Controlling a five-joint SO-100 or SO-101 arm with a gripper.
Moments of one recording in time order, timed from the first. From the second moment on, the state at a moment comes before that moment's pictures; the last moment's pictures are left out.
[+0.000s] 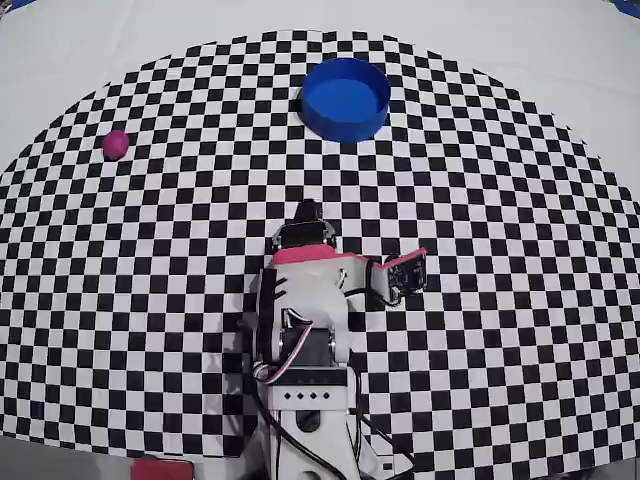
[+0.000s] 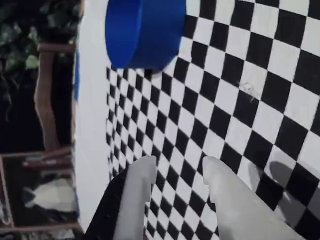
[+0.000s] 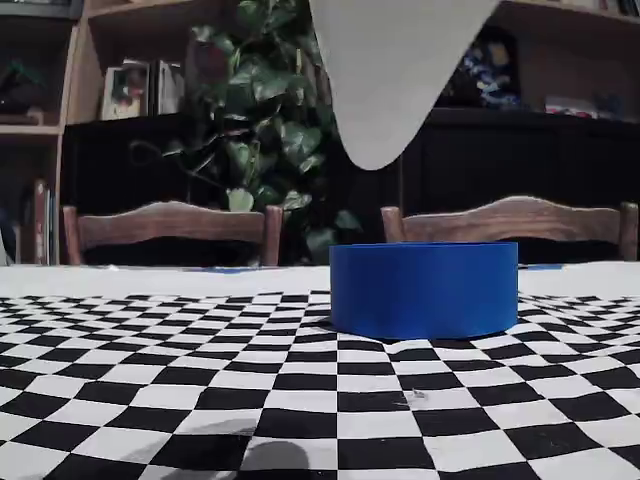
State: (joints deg) arm 2.0 183.6 177.7 33.0 -15.4
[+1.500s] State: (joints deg) arm -0.4 182.6 177.9 15.5 -91.6
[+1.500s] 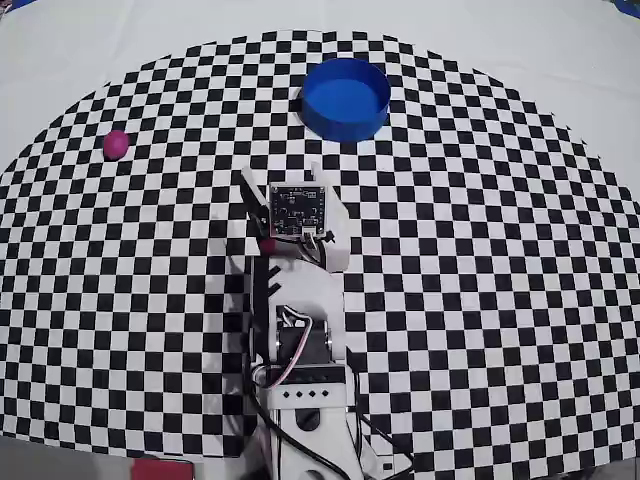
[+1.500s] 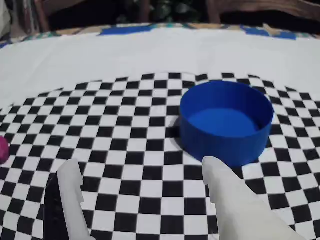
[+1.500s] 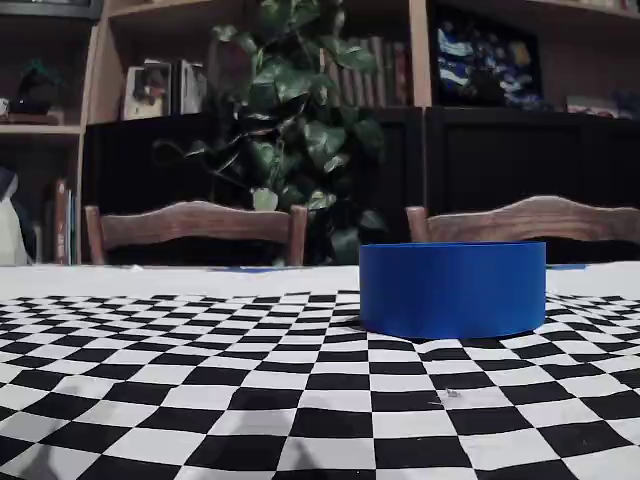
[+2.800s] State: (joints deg) arm -18.9 182.6 177.9 15.5 -91.6
